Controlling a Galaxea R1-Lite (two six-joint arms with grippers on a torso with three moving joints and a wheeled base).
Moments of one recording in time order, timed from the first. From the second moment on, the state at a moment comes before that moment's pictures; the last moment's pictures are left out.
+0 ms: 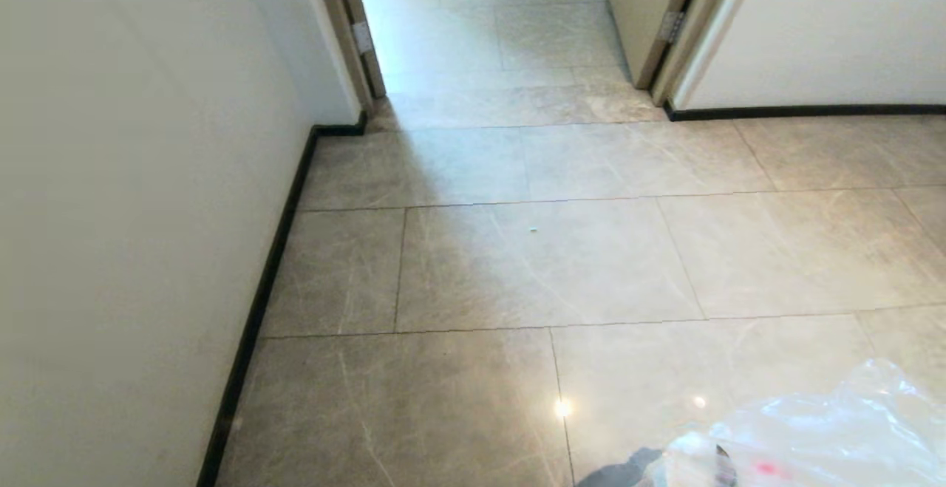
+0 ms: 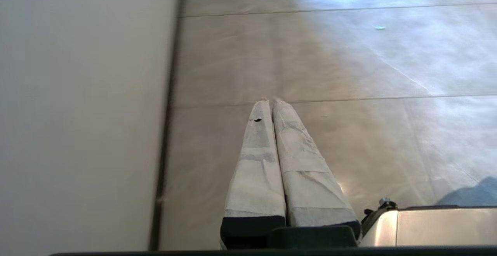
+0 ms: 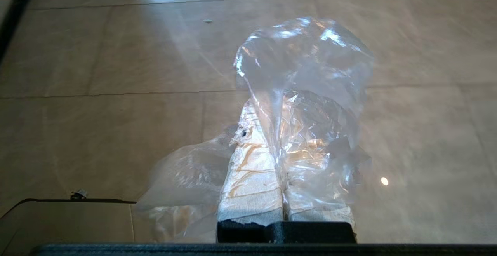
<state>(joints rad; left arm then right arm) 0.00 0.00 0.00 0.00 0.00 0.00 0.01 0.00 0.00 -0.01 0.00 0.00</state>
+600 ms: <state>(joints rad) 0.00 0.00 0.00 0.00 0.00 0.00 0.01 0.00 0.00 -0.01 0.00 0.00</state>
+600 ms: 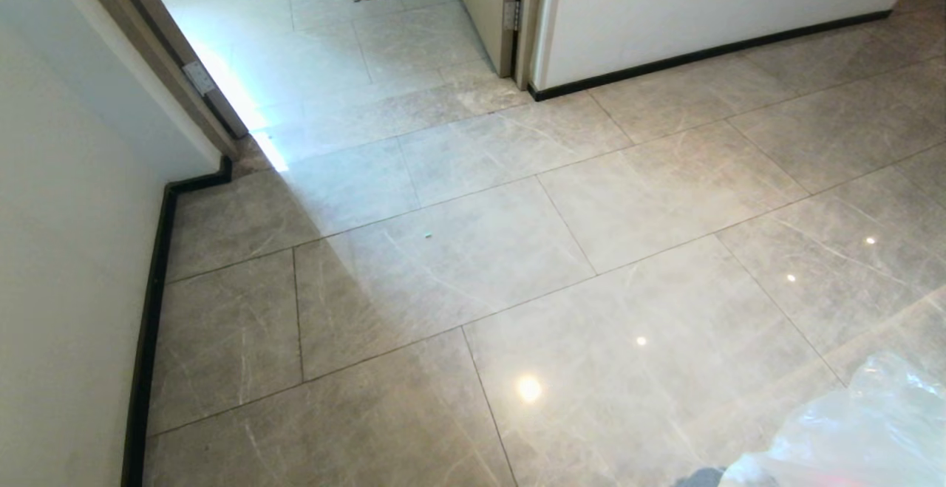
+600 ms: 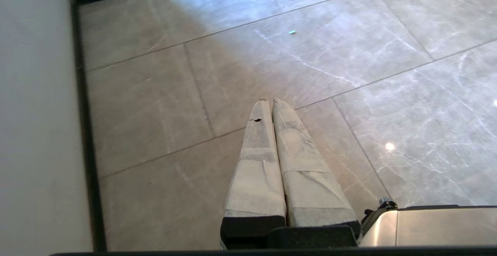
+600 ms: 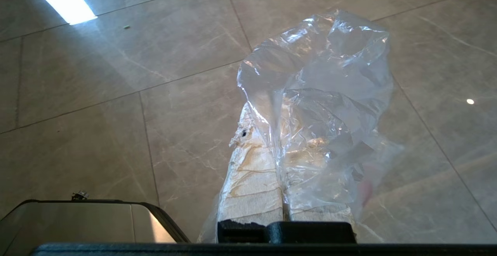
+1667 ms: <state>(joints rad) 0.00 0.00 0.00 0.00 0.00 0.00 0.01 0.00 0.00 -0.01 0.00 0.00</state>
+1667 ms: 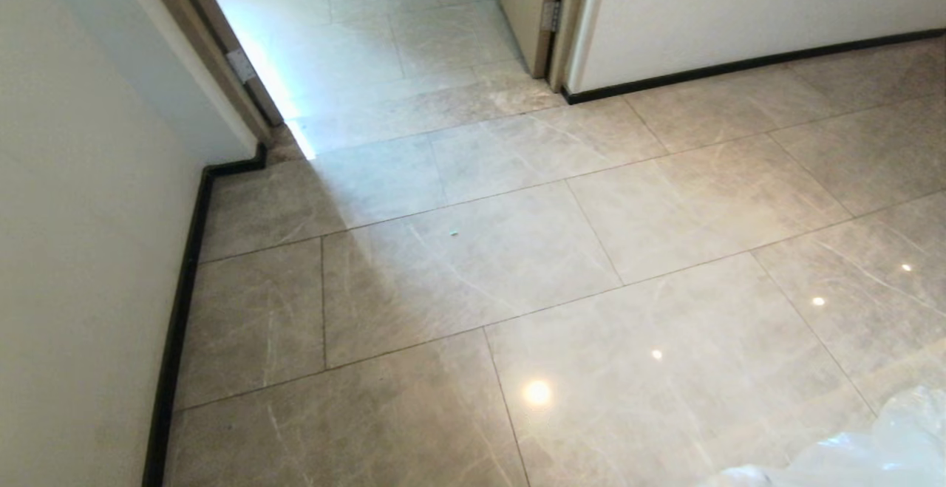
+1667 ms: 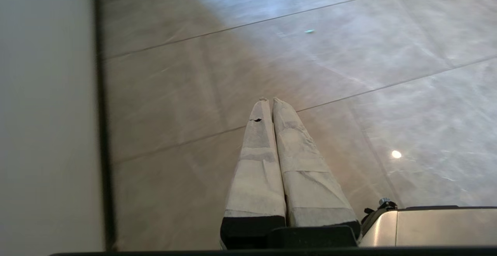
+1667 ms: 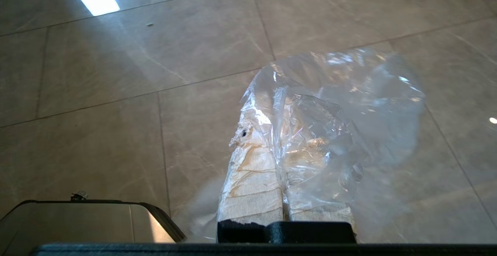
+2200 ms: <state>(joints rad) 0.00 0.00 0.00 0.00 0.00 0.00 0.01 0.00 0.00 -0.01 0.00 0.00</state>
